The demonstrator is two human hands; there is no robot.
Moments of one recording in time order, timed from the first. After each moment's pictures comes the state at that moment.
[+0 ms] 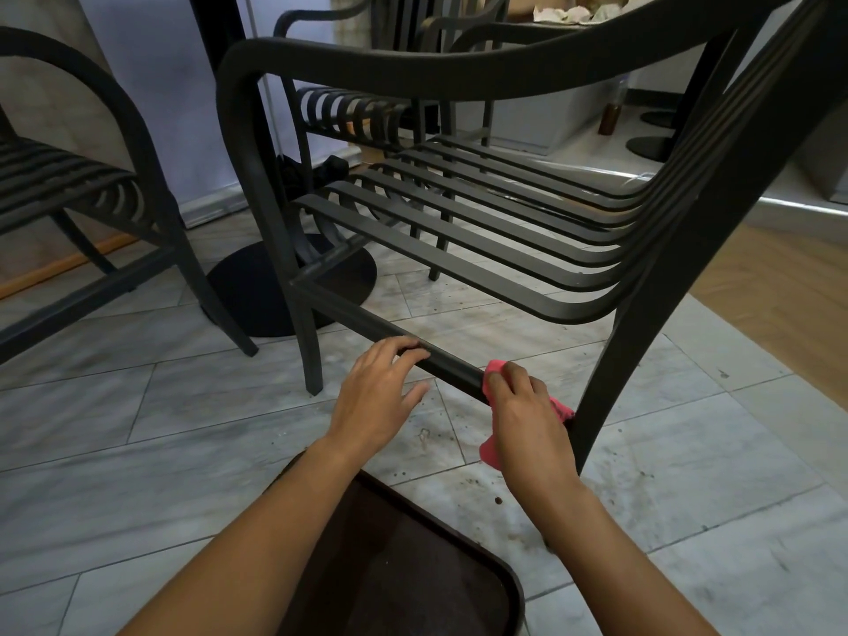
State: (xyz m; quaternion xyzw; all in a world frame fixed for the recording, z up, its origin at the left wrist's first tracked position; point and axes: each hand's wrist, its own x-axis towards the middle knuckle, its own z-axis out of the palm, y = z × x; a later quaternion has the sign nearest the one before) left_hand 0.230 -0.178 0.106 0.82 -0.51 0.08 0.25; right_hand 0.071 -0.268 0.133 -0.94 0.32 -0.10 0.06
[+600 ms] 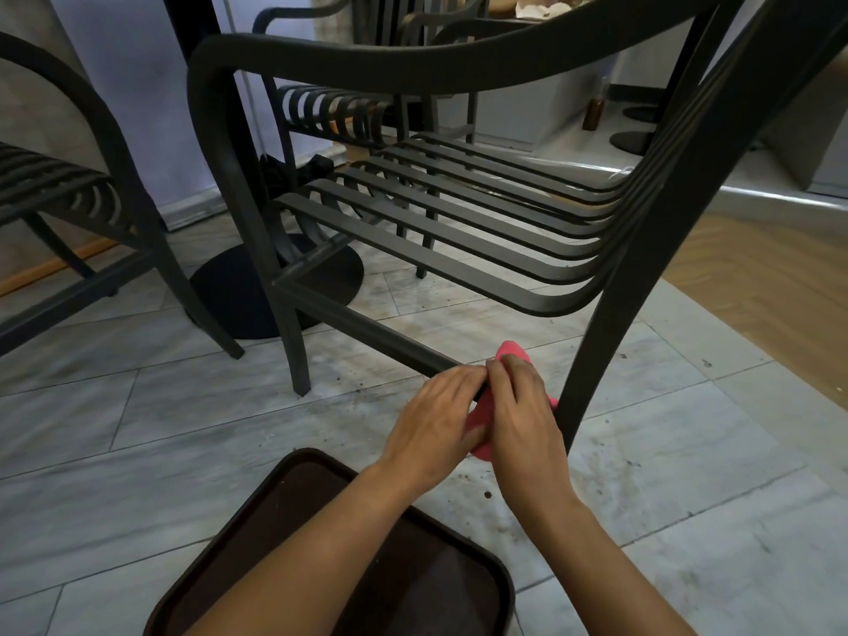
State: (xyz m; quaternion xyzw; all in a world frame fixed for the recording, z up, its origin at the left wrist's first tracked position) left_hand 0.161 -0.207 0.102 0.72 -0.61 0.03 0.33; right_hand 0.059 -0.271 0.110 -0.92 0.30 -0.26 0.06
